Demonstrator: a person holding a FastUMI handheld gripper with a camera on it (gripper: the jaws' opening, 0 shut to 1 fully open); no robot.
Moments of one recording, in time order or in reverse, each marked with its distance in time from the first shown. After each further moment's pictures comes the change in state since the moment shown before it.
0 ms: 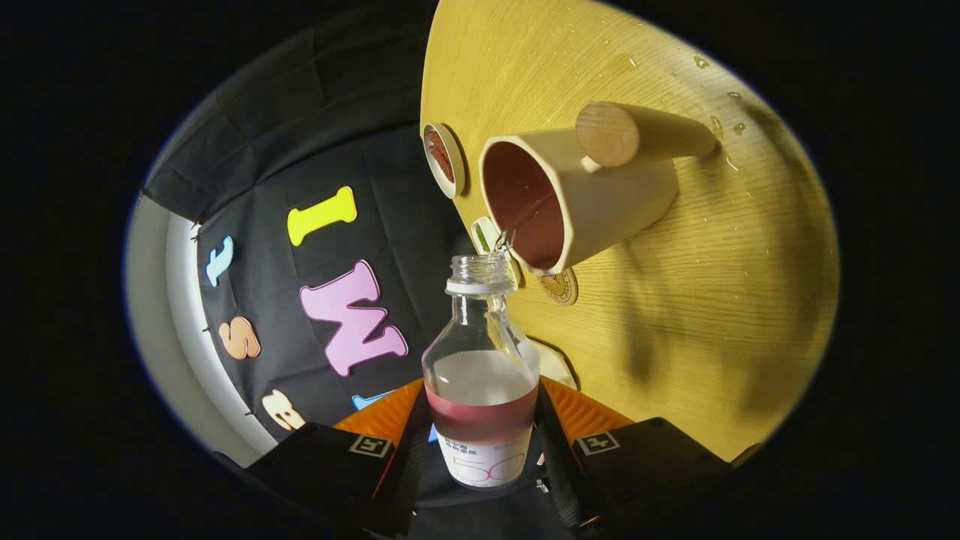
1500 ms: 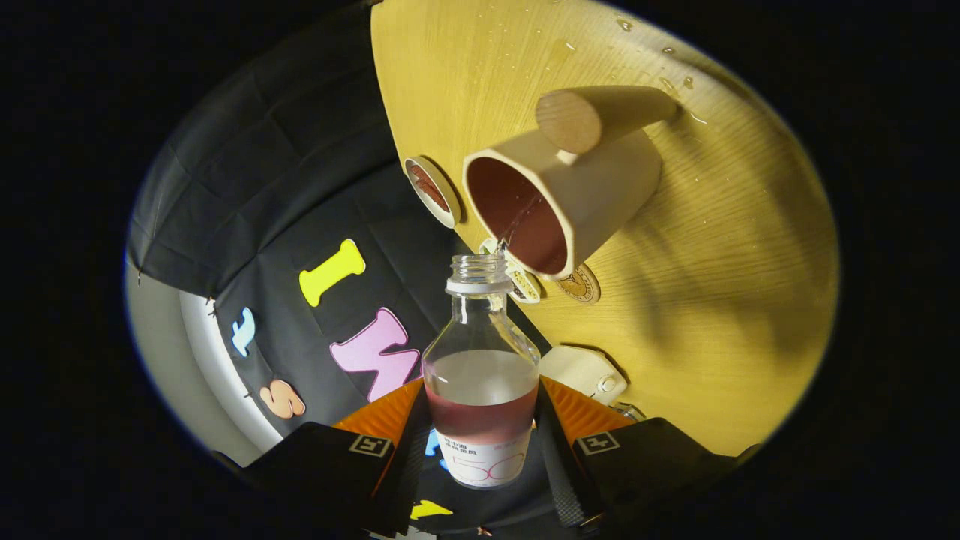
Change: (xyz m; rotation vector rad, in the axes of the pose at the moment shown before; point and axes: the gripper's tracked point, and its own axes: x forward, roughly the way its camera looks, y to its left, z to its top) arm 0.002 0.028 0.018 0.286 -0.108 0.078
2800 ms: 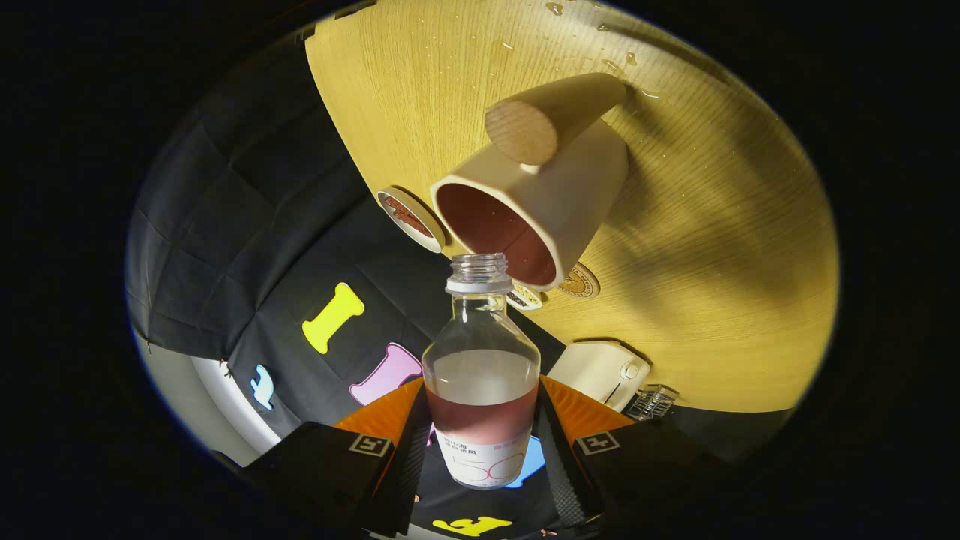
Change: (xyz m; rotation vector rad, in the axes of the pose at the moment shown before) arm 0.006 0.008 0.014 0.191 -0.050 -0.040
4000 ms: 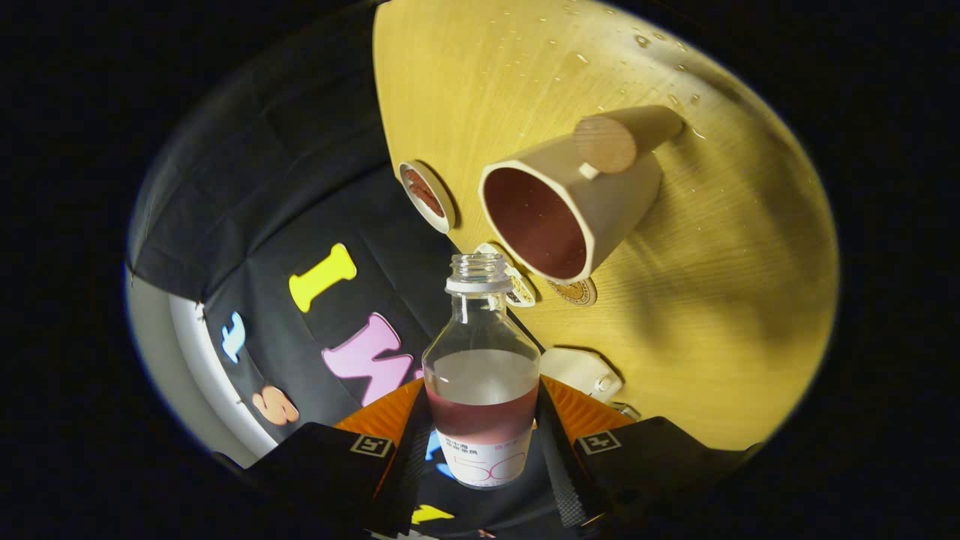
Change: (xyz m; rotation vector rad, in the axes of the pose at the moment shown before) arm -0.011 -0.006 -0.015 -0.332 0.042 -0.038
